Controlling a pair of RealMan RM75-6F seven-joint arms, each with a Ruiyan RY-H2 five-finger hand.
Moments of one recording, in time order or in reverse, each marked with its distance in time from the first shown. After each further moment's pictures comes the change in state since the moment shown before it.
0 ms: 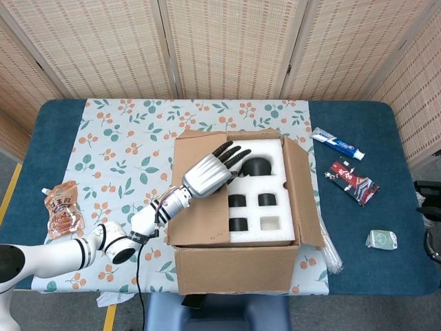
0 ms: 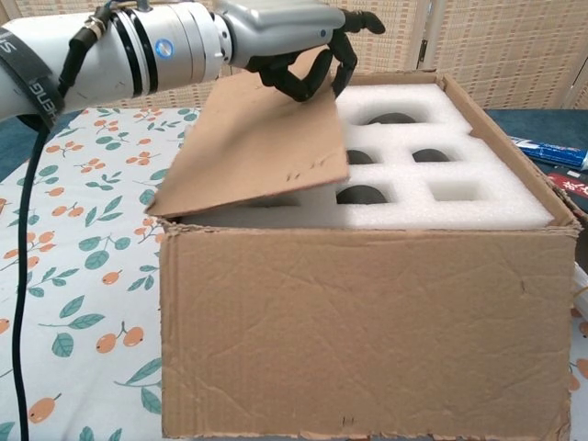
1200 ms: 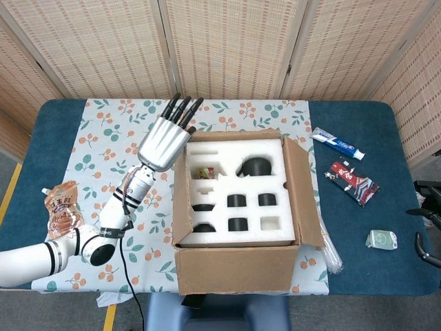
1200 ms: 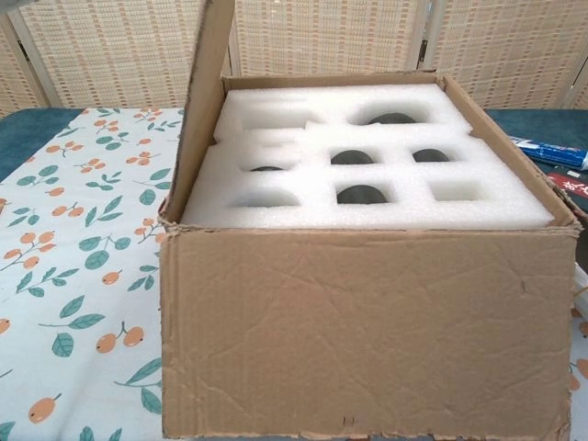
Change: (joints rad) left arm 0.097 0.173 -0.079 -0.160 -0.214 0.239 0.377; right arm 0.014 -0.003 -0.016 -0.021 -0.018 -0.033 -0.043
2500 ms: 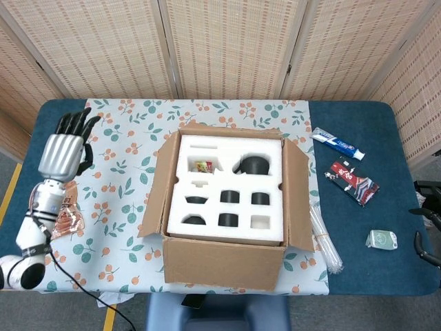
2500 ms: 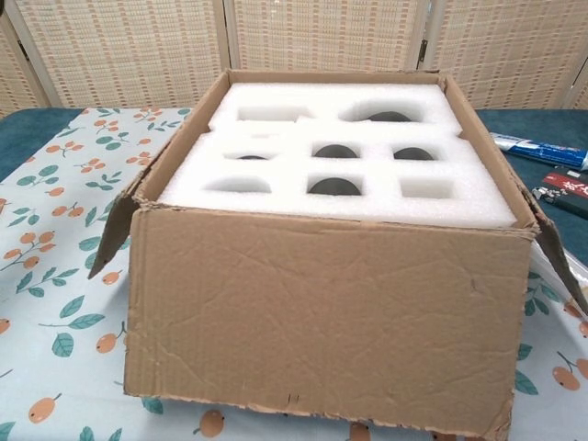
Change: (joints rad) left arm 0.407 0.221 0.104 -0.037 0.027 0.117 -0.482; right arm -0.012 -0.031 0.017 -0.036 0.054 -0.026 -0.190
